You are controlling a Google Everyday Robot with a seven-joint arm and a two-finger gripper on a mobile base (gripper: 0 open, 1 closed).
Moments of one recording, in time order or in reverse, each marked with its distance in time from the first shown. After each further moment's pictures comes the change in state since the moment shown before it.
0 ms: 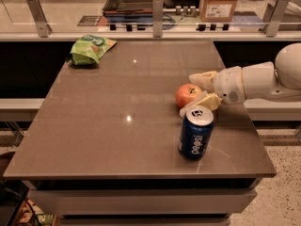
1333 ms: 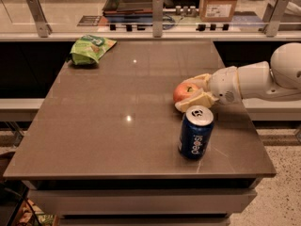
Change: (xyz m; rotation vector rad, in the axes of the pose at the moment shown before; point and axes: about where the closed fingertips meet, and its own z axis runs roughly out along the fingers) arm -0.004 0.004 0.008 -0.015 -0.001 -0.006
